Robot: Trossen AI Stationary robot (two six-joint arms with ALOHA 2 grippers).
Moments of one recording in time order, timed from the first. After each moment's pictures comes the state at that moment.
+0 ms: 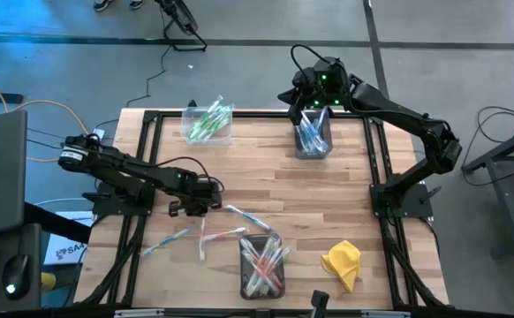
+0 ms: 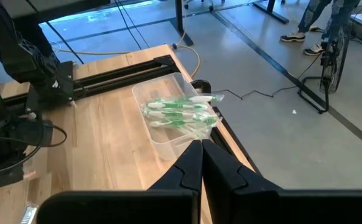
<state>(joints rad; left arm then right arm) -0.09 1.41 0.65 -0.52 0.17 -1.81 -0.62 1.51 1.44 -0.37 -0.23 -0.05</state>
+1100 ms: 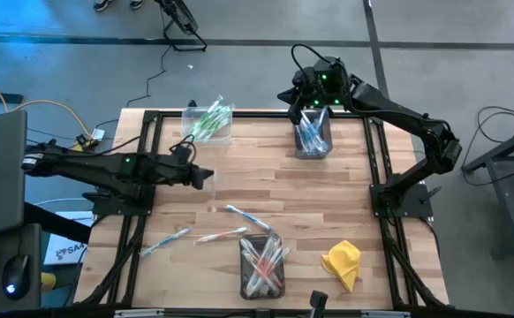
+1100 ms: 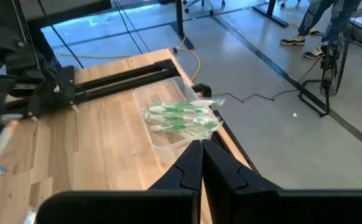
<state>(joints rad) -0.08 0.79 0.65 -0.33 -0.37 -1.08 -0.61 1.51 1.44 -0.36 -0.24 -0.04</state>
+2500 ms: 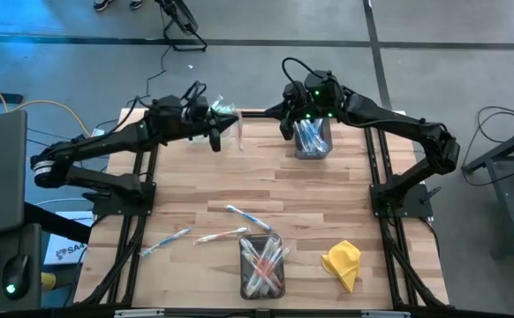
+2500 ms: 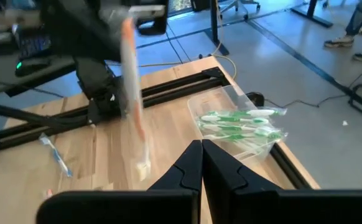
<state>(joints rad) 0.38 1.08 1.01 0.01 0.01 -0.27 -0.45 1.51 1.44 -0.31 -0.23 0.09</state>
